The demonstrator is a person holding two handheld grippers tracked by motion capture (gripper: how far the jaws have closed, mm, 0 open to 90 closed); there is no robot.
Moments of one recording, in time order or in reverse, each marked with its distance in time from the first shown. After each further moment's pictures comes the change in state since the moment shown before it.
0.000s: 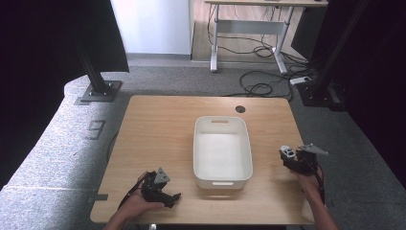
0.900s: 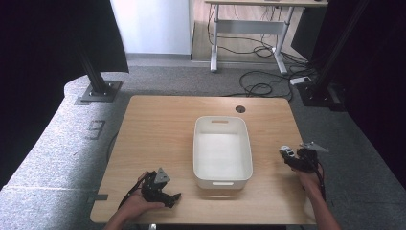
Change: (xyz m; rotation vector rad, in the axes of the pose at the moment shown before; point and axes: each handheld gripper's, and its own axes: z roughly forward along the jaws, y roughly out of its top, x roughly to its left) left arm 0.000 0.000 0.000 -0.002 -0.001 0.000; right arm -0.013 0.000 0.015 0.026 -0.006 0.021
